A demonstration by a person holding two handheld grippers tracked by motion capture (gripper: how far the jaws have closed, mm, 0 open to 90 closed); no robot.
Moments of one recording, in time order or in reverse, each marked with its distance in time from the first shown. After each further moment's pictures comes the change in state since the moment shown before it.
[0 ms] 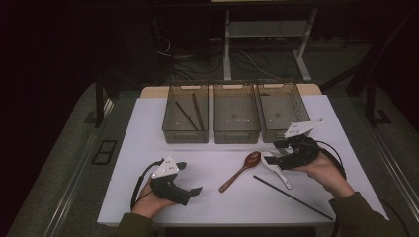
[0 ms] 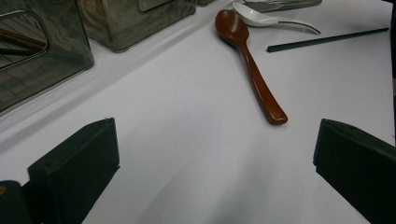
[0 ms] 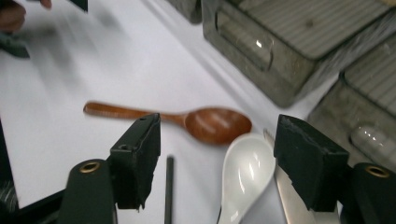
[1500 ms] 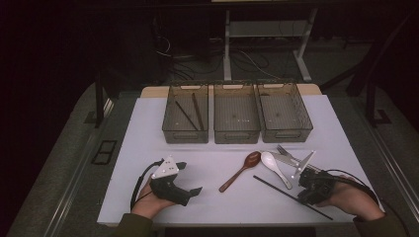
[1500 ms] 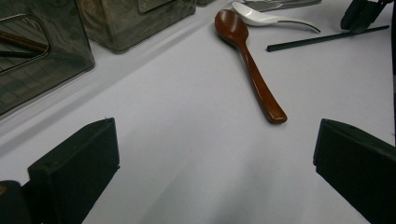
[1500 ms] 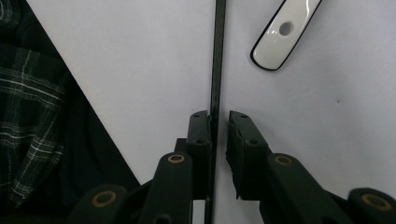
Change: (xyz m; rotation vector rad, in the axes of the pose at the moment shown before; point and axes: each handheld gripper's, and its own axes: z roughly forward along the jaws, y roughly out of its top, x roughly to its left) left arm -0.002 0.001 -0.001 0.008 0.005 0.006; right arm 0.019 -0.072 -0.004 0.631 0.044 -0.080
